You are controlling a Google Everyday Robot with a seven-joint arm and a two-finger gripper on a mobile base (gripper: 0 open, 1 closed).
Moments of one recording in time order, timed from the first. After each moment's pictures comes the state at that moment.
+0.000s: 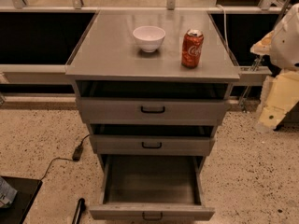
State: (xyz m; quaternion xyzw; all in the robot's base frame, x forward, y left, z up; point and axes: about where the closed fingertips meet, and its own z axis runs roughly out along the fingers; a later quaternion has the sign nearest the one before) arm 0.438 -0.217 0.976 -0.60 0.78 -0.03 0.16
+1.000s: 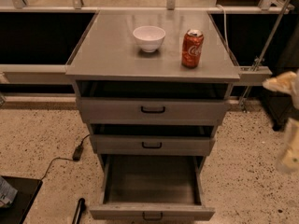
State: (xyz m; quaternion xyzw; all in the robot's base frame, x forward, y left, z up) arm 0.401 -0.250 0.921 -0.61 0.77 0.01 0.17
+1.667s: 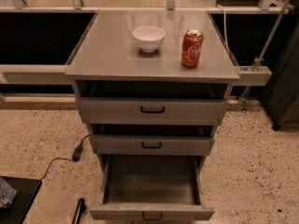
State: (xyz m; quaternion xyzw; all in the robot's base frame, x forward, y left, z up) arm 0.278 -0.350 0.750 -0.53 0.80 0.19 0.20
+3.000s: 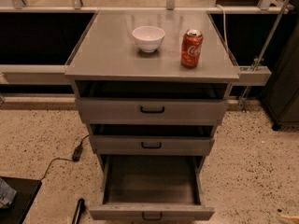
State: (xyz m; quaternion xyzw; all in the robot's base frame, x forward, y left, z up) arm 0.237 -0.392 0.565 -0.54 0.76 0.32 0.14
